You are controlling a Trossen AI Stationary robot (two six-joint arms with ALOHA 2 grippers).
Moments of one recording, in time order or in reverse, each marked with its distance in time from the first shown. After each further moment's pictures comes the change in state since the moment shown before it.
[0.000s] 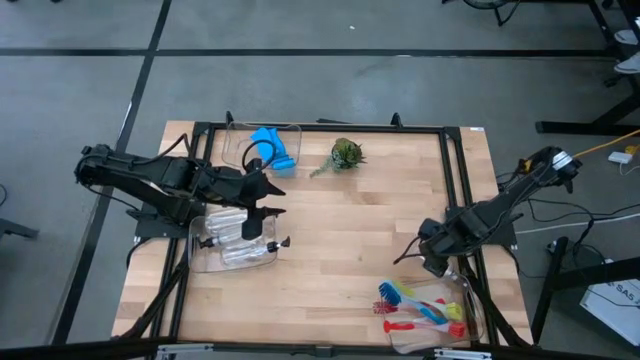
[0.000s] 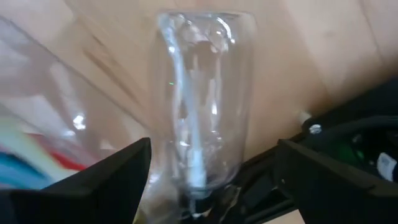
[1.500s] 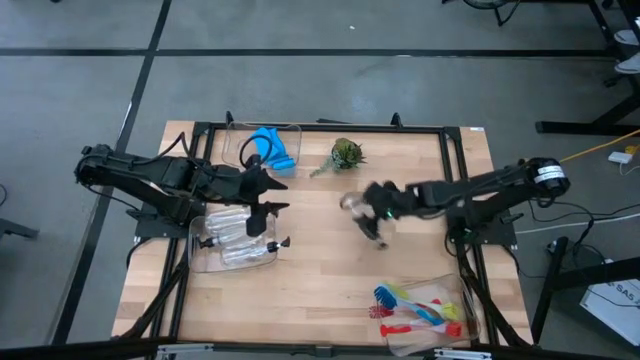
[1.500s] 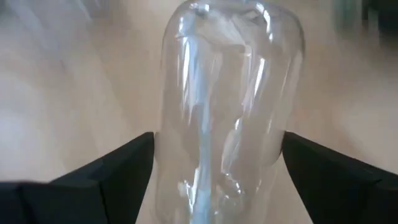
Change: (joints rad) left arm 0.000 0.001 0.000 0.058 -0.070 -0.025; right arm -0.509 0.224 -0.037 0.858 0.322 -0.626
